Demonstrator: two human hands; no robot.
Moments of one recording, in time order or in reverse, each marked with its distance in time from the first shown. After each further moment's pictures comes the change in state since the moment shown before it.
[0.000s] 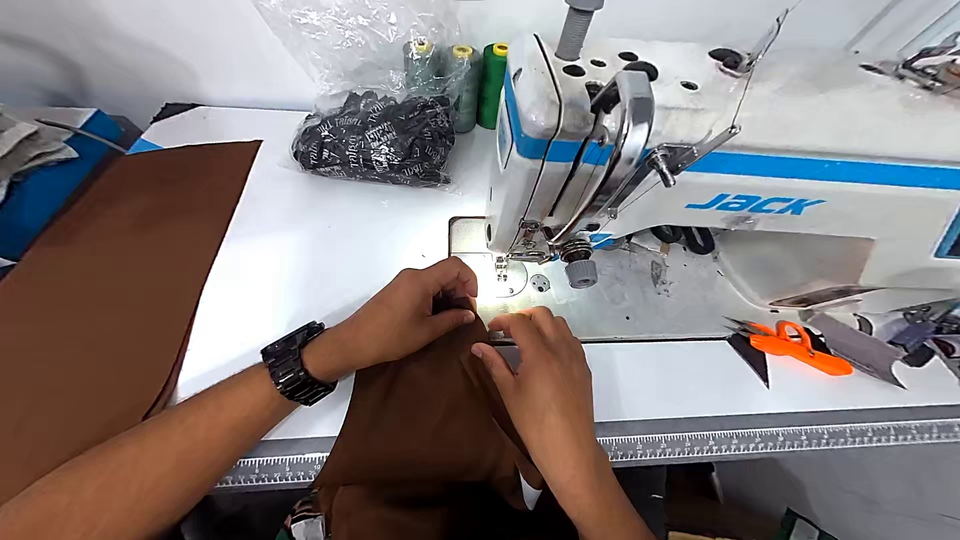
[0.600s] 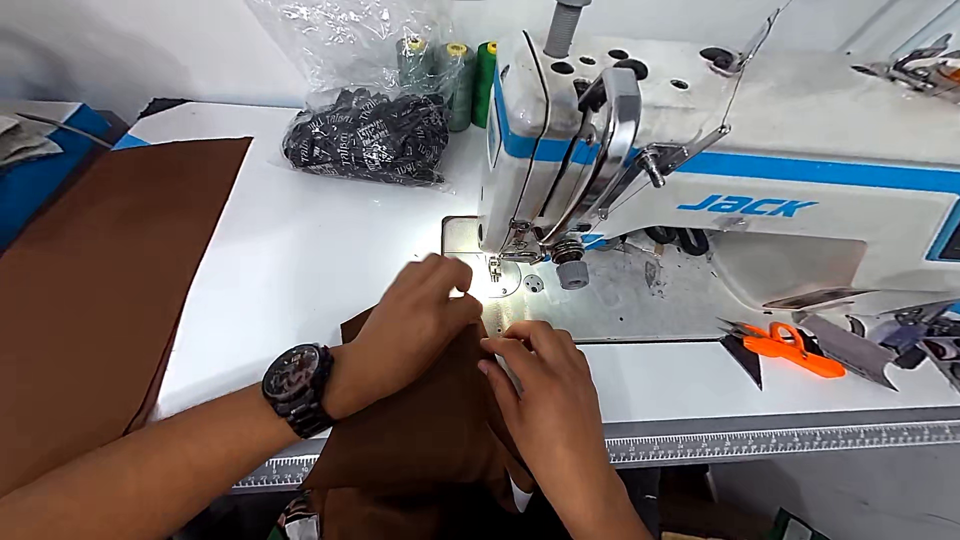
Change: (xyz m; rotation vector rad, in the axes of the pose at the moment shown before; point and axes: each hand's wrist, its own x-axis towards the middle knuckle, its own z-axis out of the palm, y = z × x) left_hand -0.009 0.009 0.021 0.608 0.133 0.248; right_hand -0.016 0.006 -0.008 -0.020 -0.026 -0.099
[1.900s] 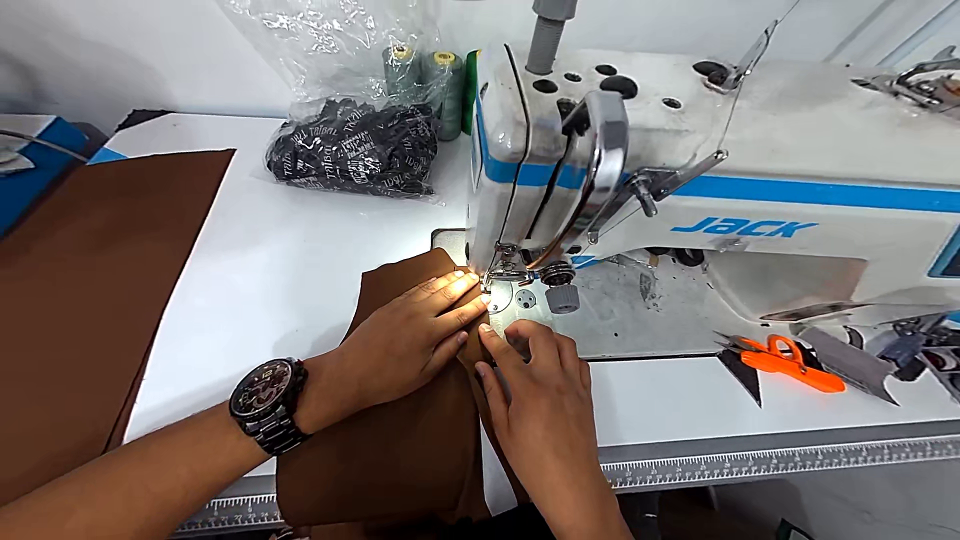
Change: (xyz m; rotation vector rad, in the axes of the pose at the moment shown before) left_hand 0.002 -0.018 0.016 -0.038 -0.209 -0.002; right_hand 0.009 0.006 0.007 -0.182 -0.015 0.053
